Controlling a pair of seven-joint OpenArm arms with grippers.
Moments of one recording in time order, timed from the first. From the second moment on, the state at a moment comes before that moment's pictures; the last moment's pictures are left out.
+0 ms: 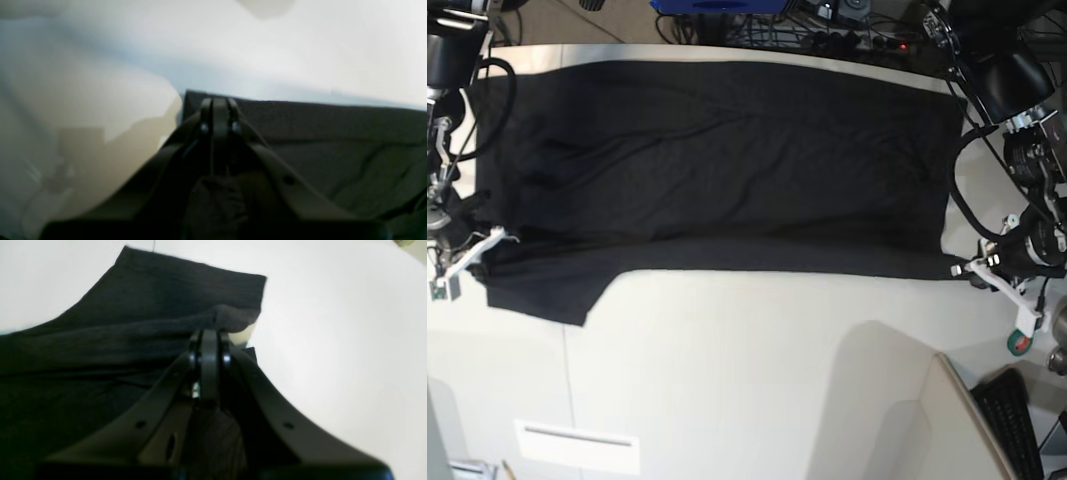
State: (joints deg) left arm -7.8 -16.2 -31.1 92.3 -23.8 -21.1 72.8; right arm 0.3 15.9 19.6 72.0 9.1 22.8 -25.8
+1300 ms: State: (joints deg) left arm 9.9 -18.4 -31.7 101.3 -23.9 -24.3 72.6; right arm -23.2 9.5 26.1 95.2 9.5 22.8 -41.7
